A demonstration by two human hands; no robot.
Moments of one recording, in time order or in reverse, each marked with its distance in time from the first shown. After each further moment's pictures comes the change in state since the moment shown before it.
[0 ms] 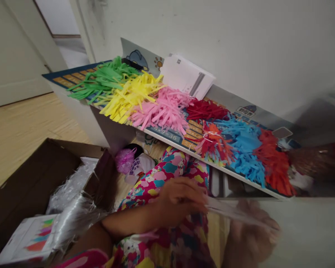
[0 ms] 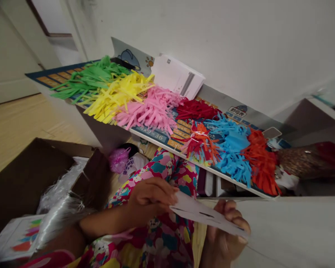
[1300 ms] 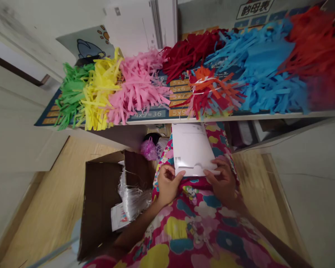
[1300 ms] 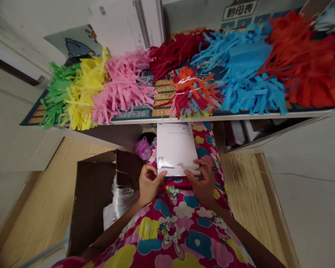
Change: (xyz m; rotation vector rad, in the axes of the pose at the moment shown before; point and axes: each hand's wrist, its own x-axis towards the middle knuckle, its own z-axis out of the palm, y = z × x) left_hand -0.102 -0.063 -0.013 0.430 0.404 -0.815; right_hand -0.097 0.046 0.041 -0.245 -0.116 0.416
